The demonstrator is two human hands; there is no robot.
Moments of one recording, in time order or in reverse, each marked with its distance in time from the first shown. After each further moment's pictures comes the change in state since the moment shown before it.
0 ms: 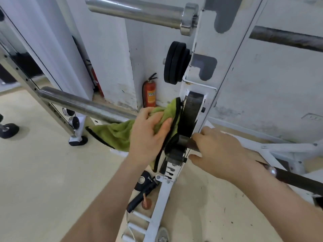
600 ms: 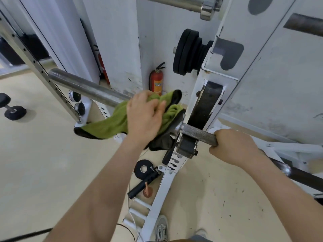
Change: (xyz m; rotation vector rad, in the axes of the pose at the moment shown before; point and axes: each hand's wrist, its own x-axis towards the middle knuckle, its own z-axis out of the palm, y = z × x) left_hand 0.018 -0.040 -0.004 0.323 0.073 -0.075; right_hand 0.026 0.040 0.058 0.027 -0.085 0.134
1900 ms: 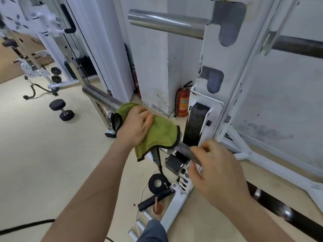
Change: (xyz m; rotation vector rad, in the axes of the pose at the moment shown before) left_hand 0.015 -0.033 -0.003 0.112 -0.146 -0.026; right_hand -0.033 -0.017 -0.019 0.338 0.510 -0.370
